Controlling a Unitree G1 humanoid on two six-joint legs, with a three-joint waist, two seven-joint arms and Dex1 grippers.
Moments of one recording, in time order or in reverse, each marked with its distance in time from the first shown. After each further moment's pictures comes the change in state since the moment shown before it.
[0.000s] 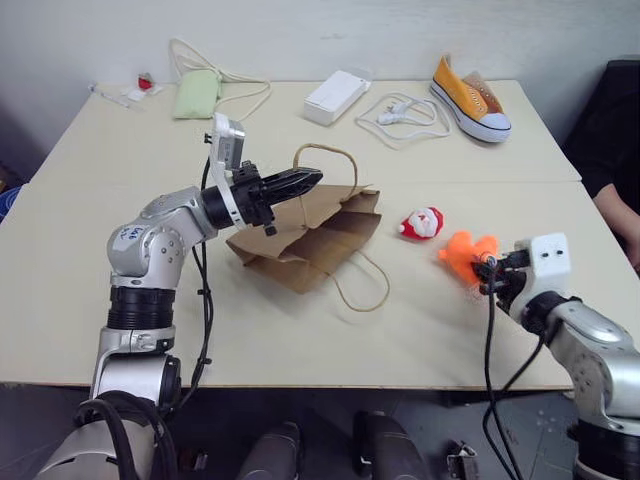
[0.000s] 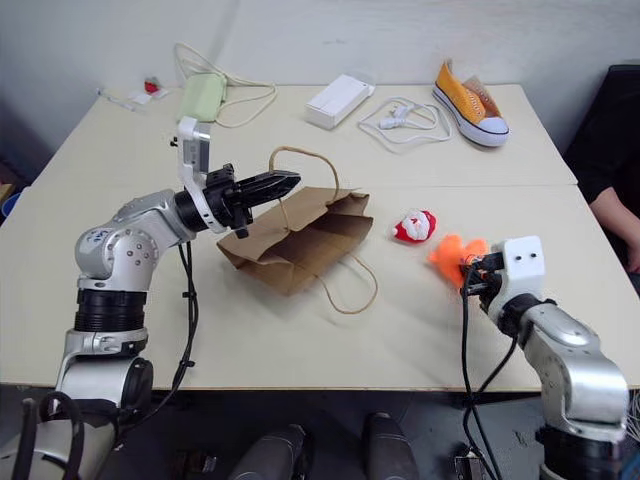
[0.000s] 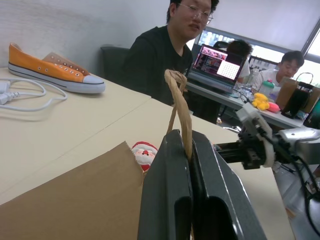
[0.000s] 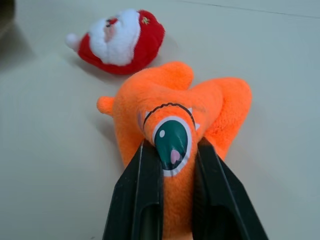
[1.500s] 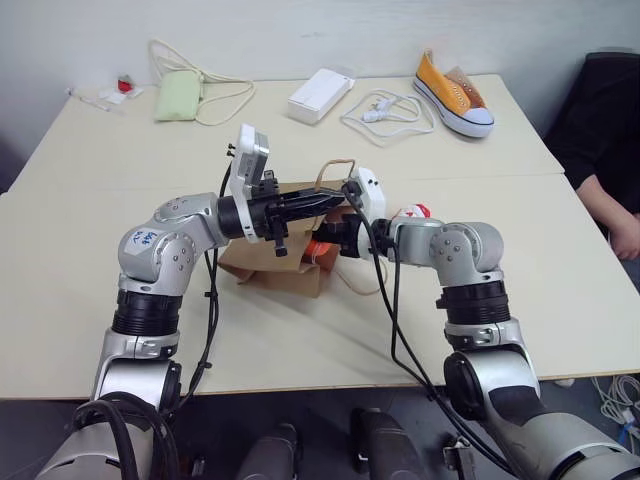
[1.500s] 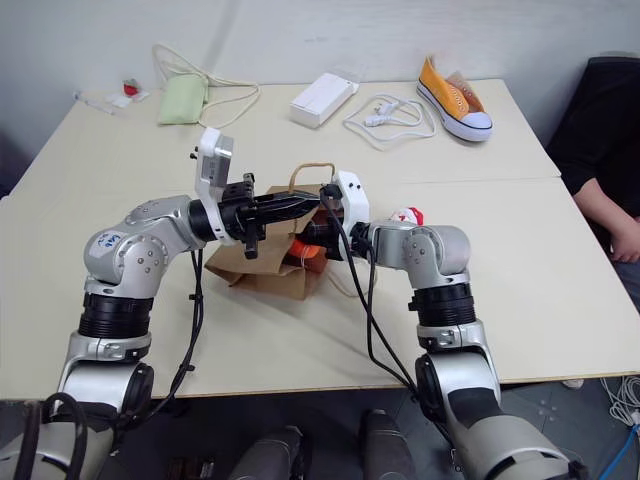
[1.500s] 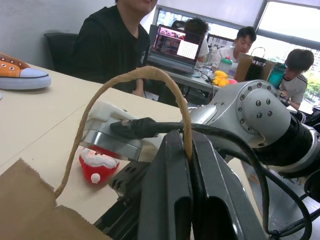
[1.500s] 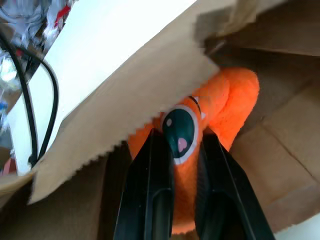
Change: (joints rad) left arm 0.019 -0.003 -0.075 -0.088 -0.002 0.014 -0.070; right arm -0.792 0.417 0.355 0.729 0.111 0.220 -0.091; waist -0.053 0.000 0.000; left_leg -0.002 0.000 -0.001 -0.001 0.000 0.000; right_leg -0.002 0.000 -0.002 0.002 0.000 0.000
